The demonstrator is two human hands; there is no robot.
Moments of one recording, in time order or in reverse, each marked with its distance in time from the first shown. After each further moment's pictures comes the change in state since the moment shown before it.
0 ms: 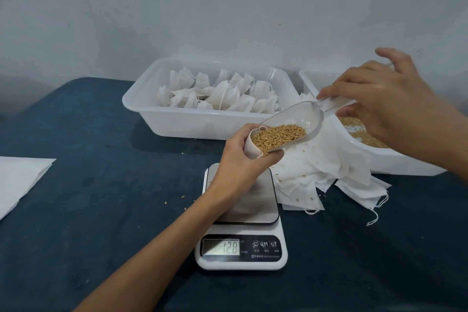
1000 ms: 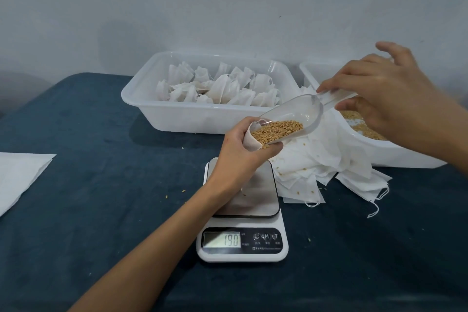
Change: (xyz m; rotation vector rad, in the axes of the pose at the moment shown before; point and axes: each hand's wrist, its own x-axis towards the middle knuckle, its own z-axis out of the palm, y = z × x) left_hand -0.001 0.007 -0.001 0.011 -0.004 -0.036; right_hand -0.001 -0.002 0.001 0.057 -0.035 0.041
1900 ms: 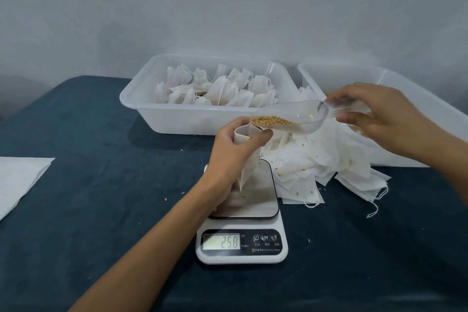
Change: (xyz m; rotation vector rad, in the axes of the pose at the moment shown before) left_hand 0.000 0.008 -0.007 -0.087 0.032 -0.112; right_hand -0.019 0.017 0.032 0.495 -0.120 0.320
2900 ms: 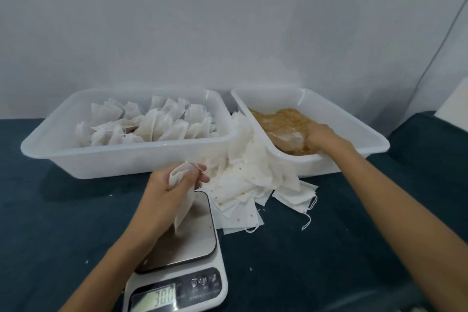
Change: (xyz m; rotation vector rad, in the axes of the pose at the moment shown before) left_hand 0.005 -0.010 0.003 0.234 -0.041 0.028; right_hand 0.020 0.135 0.022 -0.410 -0.259 0.848
